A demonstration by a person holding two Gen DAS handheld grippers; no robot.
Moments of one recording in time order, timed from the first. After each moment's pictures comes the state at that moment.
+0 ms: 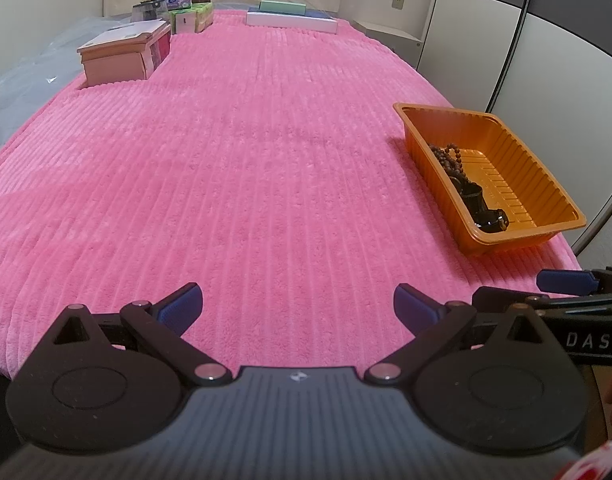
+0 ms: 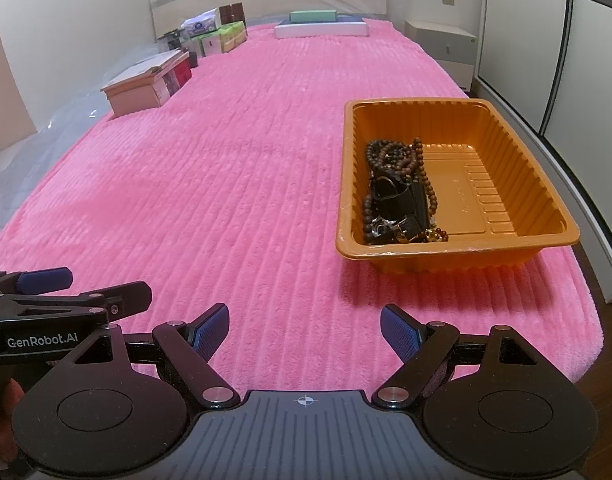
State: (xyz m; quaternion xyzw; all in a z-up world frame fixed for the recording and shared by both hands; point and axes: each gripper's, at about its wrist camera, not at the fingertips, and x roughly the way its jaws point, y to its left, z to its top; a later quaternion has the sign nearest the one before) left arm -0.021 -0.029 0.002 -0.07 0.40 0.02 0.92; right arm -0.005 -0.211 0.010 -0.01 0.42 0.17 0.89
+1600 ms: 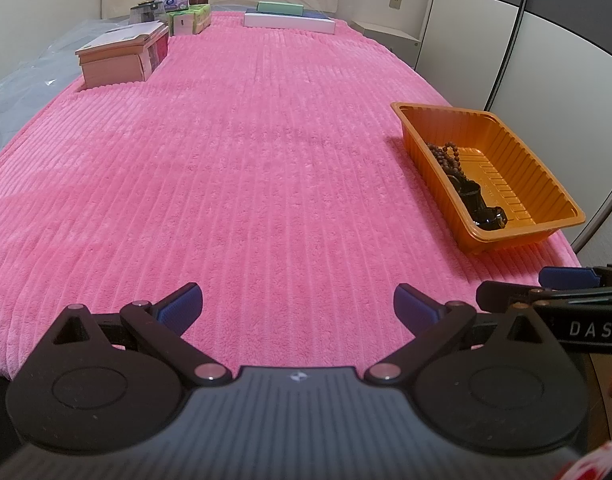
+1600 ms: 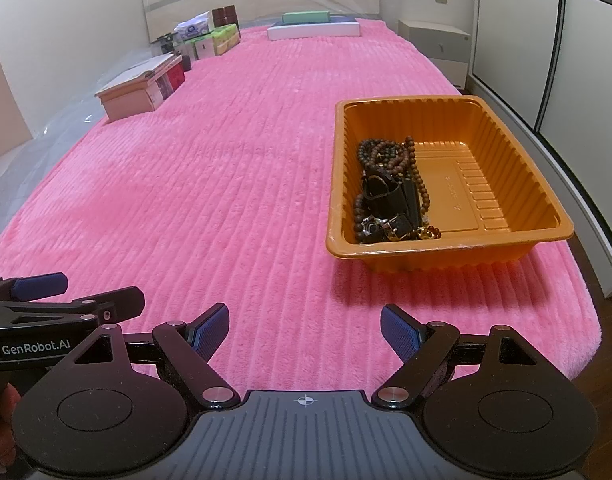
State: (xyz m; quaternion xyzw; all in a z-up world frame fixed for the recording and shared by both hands) left arm -0.022 -0.029 0.003 -0.07 0.39 0.02 0.92; right arm -0.004 -0.216 0.010 0.00 0.42 0.16 0.89
